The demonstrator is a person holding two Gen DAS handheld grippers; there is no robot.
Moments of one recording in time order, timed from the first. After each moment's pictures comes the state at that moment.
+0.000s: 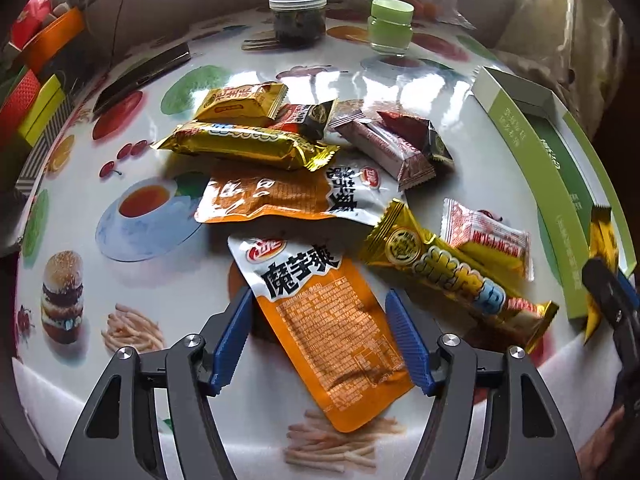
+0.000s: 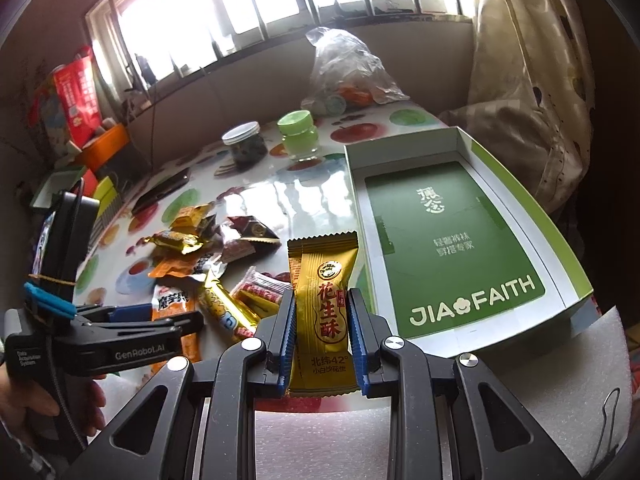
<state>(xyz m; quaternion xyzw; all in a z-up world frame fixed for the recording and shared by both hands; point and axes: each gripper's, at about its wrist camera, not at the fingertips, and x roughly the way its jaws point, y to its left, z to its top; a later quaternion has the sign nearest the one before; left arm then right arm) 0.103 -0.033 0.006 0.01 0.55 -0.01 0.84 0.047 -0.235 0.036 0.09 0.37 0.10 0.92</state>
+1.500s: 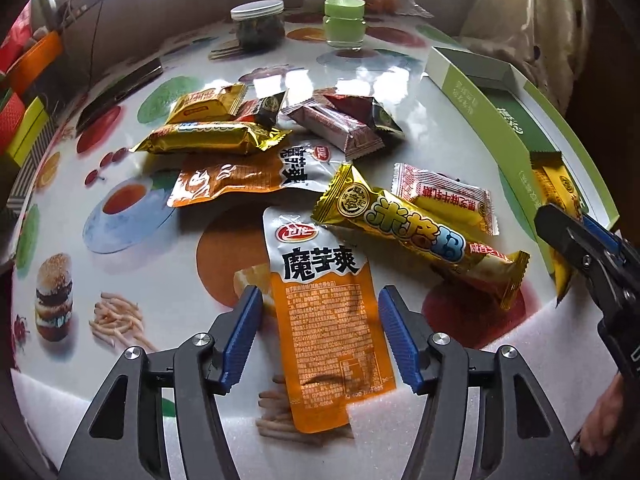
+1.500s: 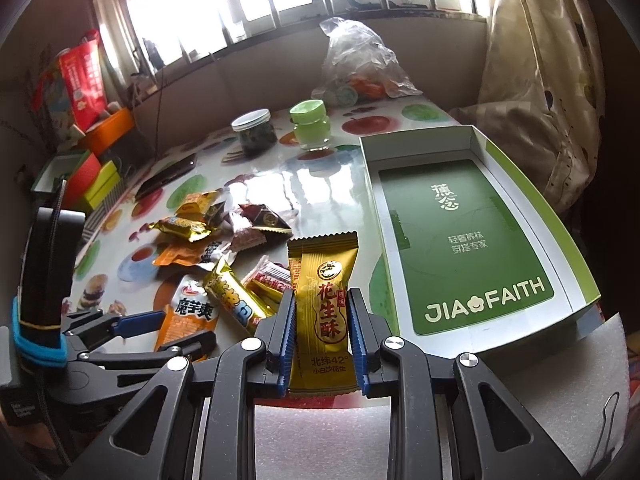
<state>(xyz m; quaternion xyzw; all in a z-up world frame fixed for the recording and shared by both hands) 0.080 -0.051 0.007 0.03 0.53 -0.06 0.84 0.049 -0.226 0.033 0.08 0.39 0.11 0.91</state>
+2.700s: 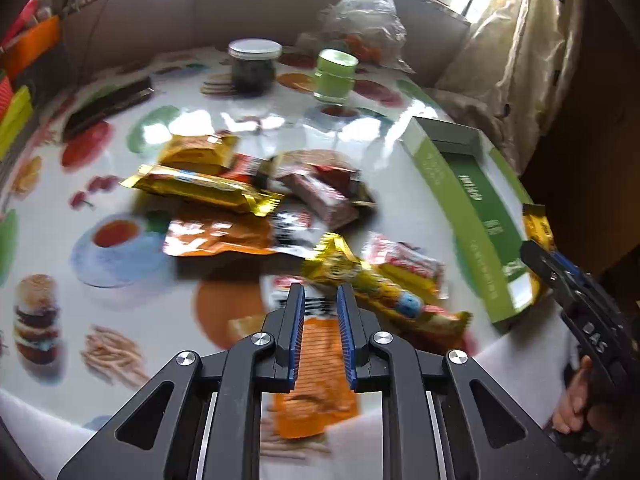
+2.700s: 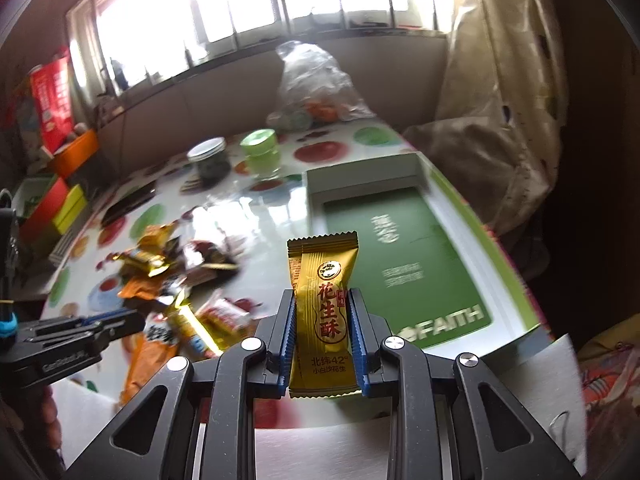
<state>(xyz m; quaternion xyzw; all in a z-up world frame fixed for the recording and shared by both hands) 0.093 -0.034 0.039 -0.06 0.50 -0.13 0.86 0.057 -0.265 0.054 0.07 0.36 0.03 0.93</state>
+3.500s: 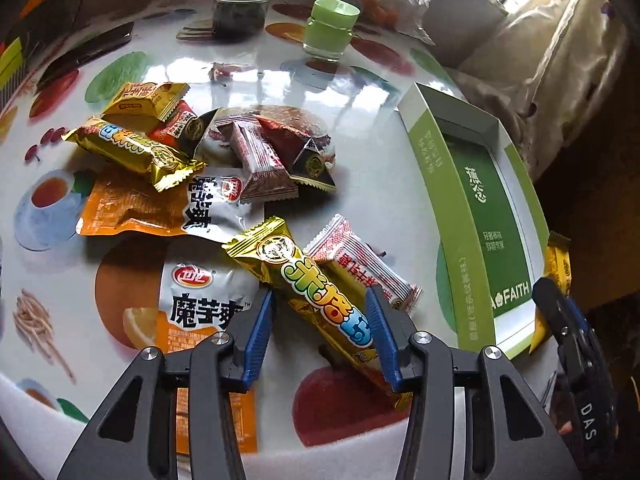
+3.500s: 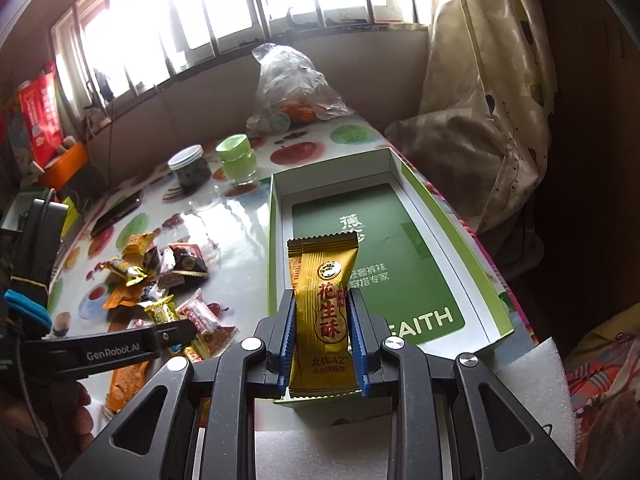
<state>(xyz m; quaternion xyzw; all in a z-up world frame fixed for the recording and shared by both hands) 0.118 -0.085 0.011 -0.10 0.55 -0.08 0.82 0.058 -0.290 0.046 0.09 0.36 0.03 0.93</state>
